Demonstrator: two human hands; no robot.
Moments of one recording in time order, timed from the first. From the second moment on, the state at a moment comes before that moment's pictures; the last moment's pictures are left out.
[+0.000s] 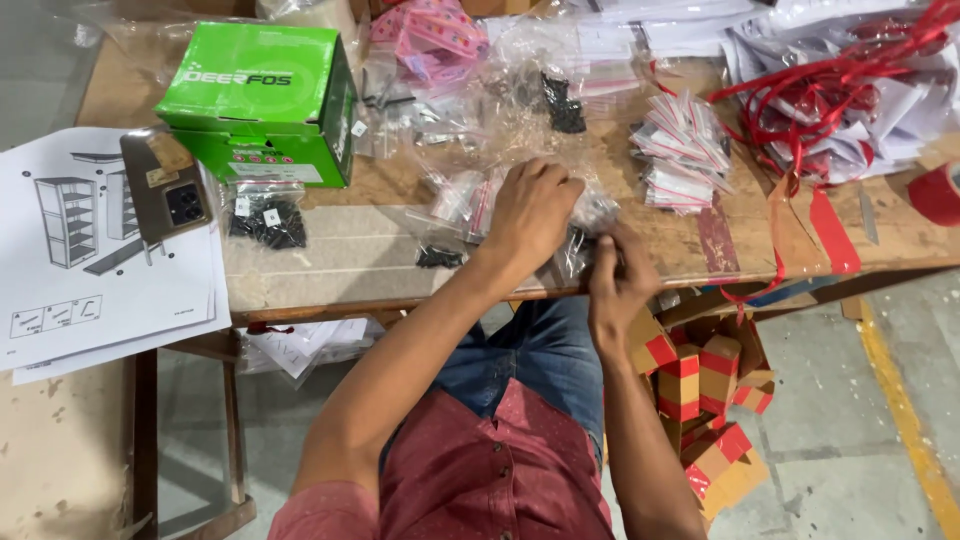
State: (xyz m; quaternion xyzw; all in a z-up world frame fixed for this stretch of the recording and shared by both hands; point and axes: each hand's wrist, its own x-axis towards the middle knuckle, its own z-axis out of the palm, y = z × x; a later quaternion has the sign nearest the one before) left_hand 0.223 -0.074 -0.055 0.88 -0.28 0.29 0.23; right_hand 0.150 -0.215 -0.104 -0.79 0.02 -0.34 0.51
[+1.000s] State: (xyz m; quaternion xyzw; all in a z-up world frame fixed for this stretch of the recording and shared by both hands) left_hand 0.159 0.075 -0.091 0.74 0.03 0.32 0.59; right_hand 0.473 -0.082 -0.025 -0.90 -0.38 -0.01 0.20
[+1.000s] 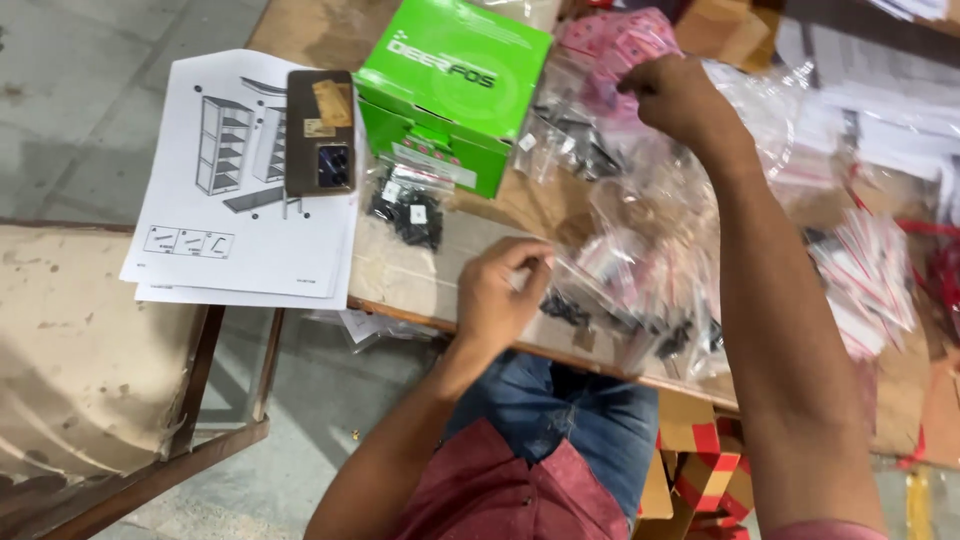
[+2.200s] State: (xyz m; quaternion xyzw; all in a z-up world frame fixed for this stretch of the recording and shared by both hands) left_hand 0.167 0.077 -0.070 0.76 0.01 0.23 0.61; right_hand 0.465 -0.073 0.025 -0.79 -0.50 -0.29 0.22
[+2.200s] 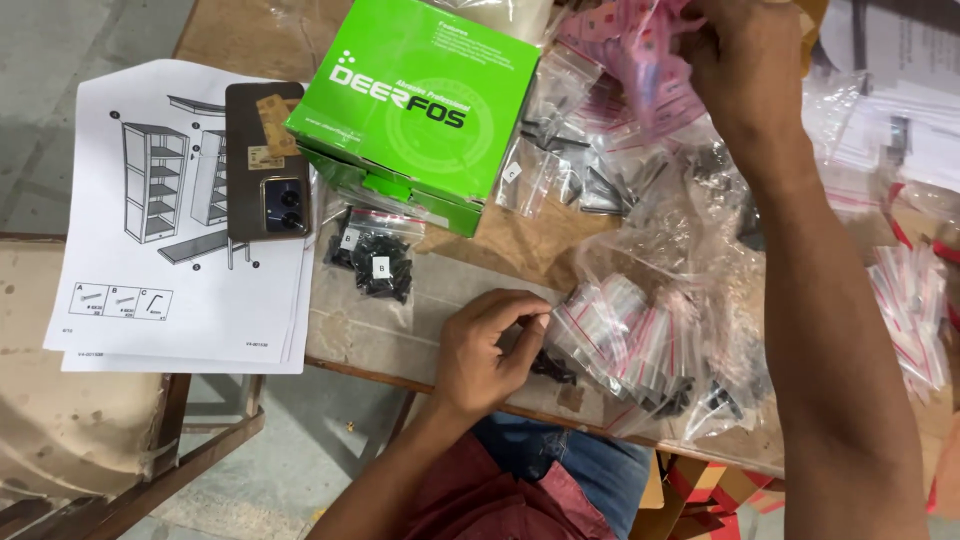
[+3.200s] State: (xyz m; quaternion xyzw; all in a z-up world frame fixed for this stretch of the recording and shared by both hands) left_hand 0.129 0.052 0.019 0.80 -0.11 0.23 0.54; right_hand 0.189 -0.134 0.082 -0.83 -0.47 -0.07 0.30
